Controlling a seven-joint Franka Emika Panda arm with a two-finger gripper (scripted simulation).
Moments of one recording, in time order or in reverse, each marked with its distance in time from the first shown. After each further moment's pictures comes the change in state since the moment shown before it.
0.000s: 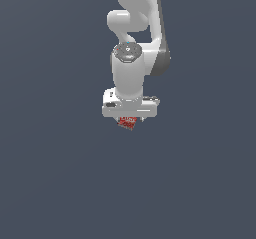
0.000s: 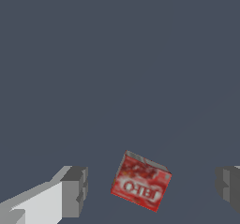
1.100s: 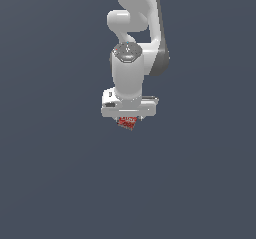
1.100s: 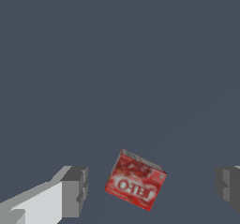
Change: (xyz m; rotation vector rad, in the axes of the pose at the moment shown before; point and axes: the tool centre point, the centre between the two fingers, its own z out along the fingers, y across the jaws) arm -0.002 0.004 0.001 -0.013 -0.002 -0.040
